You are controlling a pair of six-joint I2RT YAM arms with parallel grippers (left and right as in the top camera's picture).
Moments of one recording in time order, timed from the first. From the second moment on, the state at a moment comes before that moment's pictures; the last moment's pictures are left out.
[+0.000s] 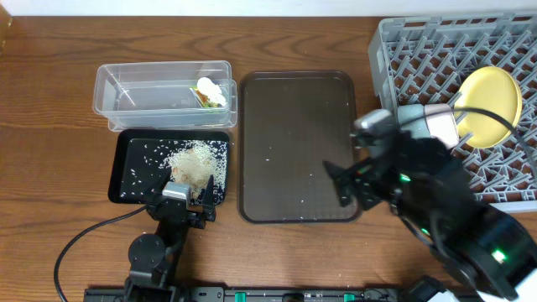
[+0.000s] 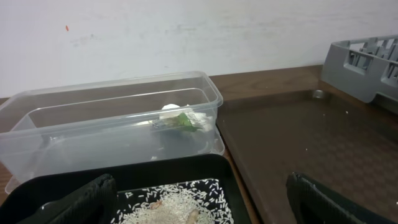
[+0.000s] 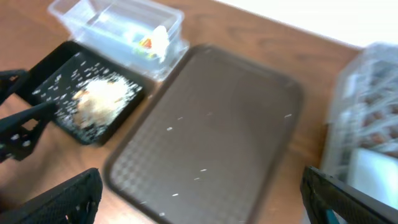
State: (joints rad) left arm -0.16 0.01 0.03 -0.13 0.05 0.01; right arm 0.65 0.95 1.22 -0.87 0.08 0.11
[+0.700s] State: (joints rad) left arm -0.16 0.01 0.03 -0.13 0.05 0.01; right arm 0.16 0.36 0.55 -0.47 -0.05 -0.05
